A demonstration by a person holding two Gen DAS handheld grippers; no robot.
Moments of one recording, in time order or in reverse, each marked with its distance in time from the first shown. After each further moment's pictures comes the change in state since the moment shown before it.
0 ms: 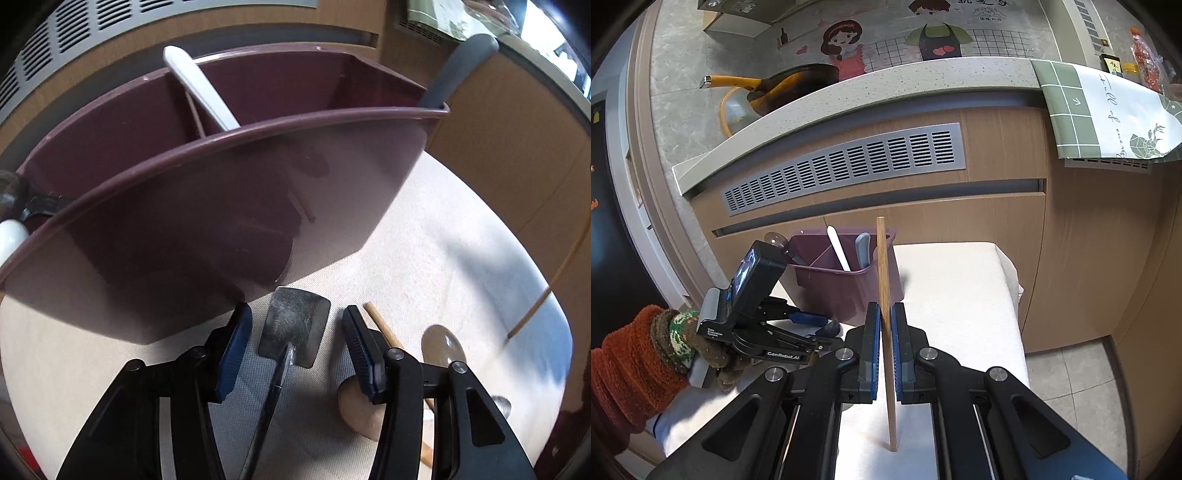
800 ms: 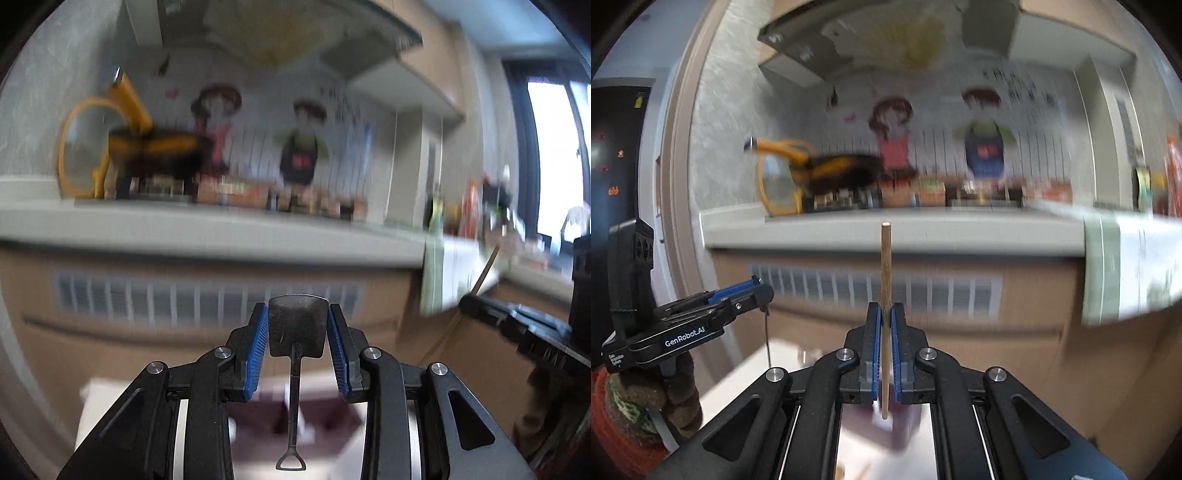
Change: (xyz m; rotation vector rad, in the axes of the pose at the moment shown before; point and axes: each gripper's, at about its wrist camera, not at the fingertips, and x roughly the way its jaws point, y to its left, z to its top) left arm -0.275 0.013 0.029 -0.267 -0.896 0.152; right arm -0.031 0.075 0.132 -0.191 -0.299 0.009
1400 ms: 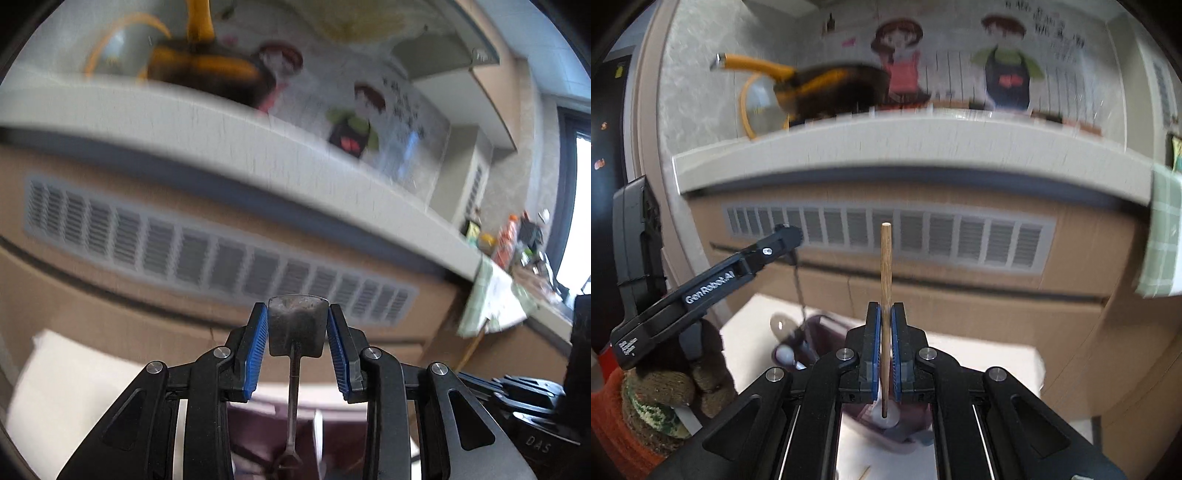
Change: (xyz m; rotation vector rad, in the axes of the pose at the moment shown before) left arm 0.098 0.070 -0.077 -0.224 0.106 0.017; right arm 0.122 0.003 -0.050 0.012 0.302 0.028
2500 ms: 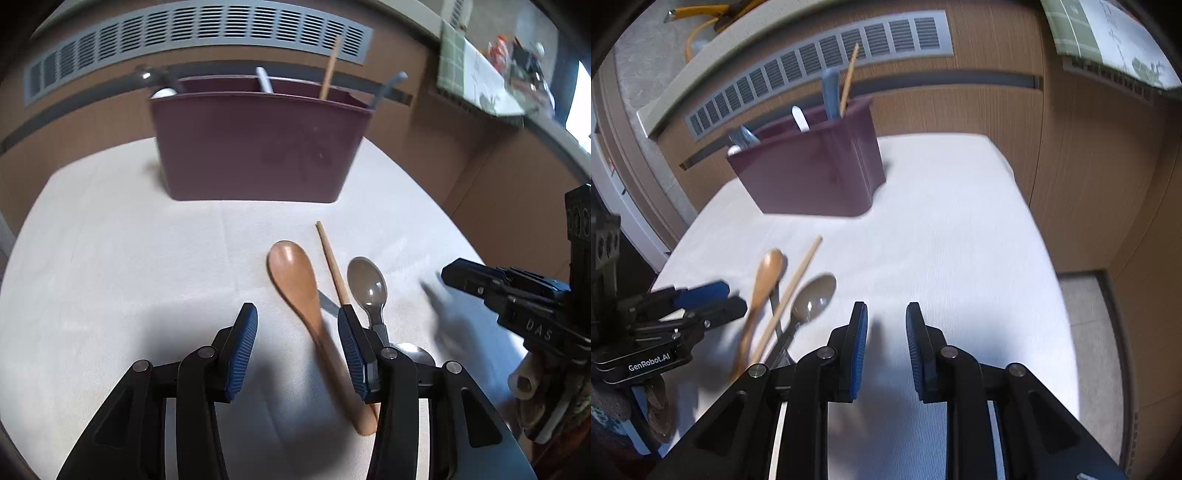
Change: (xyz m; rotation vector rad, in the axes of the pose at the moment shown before) left arm -0.073 -0.059 -0.201 0.218 0.595 0.109; right arm -0.048 -0.042 -0.210 0.233 0.292 -0.058
